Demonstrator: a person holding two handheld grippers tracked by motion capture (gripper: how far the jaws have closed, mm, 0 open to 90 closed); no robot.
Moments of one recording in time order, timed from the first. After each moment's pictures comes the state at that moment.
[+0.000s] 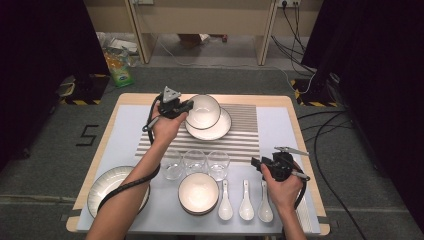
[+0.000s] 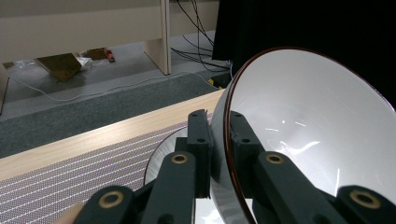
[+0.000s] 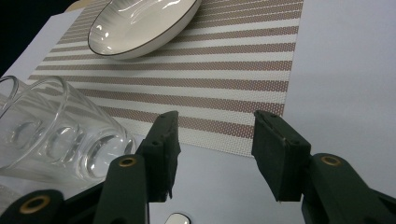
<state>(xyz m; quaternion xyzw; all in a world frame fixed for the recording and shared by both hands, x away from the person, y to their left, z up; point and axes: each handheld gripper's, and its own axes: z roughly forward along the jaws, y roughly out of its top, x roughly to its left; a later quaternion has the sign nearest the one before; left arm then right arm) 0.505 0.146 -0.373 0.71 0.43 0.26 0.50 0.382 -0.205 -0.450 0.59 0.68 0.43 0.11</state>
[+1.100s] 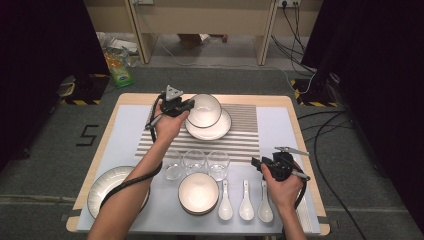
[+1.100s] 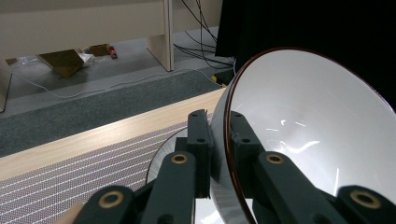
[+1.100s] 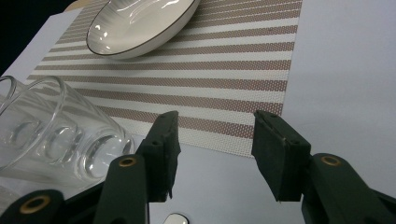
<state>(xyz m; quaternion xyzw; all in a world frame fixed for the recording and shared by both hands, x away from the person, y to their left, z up) 0.514 0.142 -0.377 0.71 0.43 0.26 0.49 0.383 -0.207 -0.451 0.59 0.68 0.42 0.11</state>
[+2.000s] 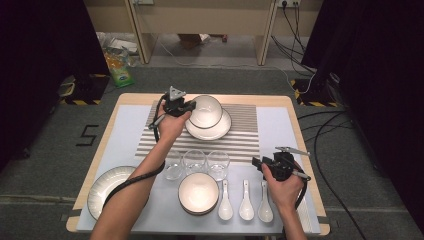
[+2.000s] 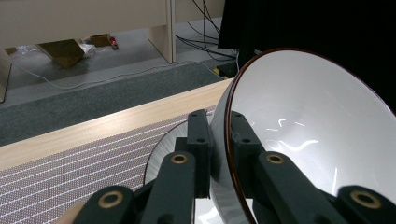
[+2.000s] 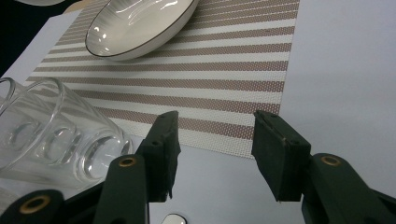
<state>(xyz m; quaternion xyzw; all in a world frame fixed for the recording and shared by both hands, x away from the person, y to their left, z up) 0.524 0.137 -0.388 0.71 0.45 0.25 0.48 0.383 -0.208 -0.451 0.59 0.68 0.42 0.11</state>
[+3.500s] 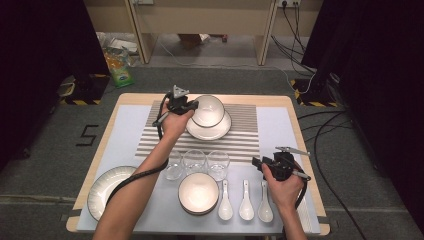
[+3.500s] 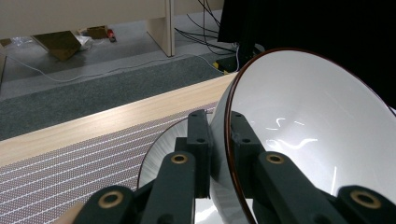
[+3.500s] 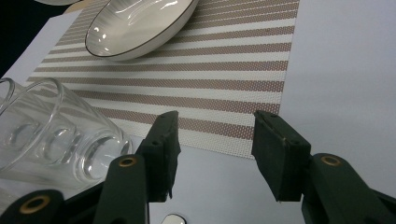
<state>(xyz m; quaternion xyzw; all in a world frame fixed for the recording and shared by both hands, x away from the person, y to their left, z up) 0.536 0.129 -0.392 0.72 0.45 0.24 0.47 0.384 -0.209 -0.452 0.59 0.68 0.43 0.11</state>
